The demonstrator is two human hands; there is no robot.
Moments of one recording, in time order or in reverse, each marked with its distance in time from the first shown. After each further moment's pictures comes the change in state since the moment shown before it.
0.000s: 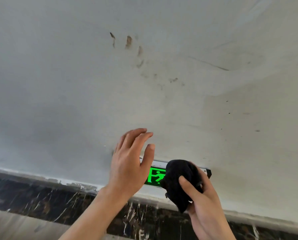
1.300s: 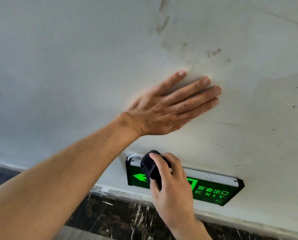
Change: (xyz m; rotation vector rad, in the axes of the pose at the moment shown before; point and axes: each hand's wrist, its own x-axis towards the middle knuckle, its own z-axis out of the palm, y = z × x) left_hand 0.140 -0.046 0.034 0.723 0.294 1.226; right_hand 0.081 0.082 0.062 -1.317 -0.113 -0.954
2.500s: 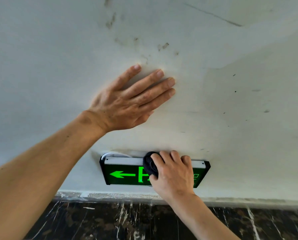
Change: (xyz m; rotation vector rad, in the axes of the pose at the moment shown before) left_hand -0.005 0.001 0.006 0.090 -0.019 -0.001; right_hand -0.002 0.062 -0.023 -0.633 -0.128 0.037
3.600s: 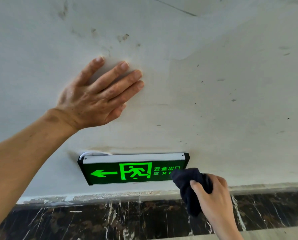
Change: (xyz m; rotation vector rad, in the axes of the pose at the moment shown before) left_hand -0.003 0.001 0.004 0.051 -0.004 -0.003; right_hand -0.097 0.098 -0.024 0.798 -0.128 0.925
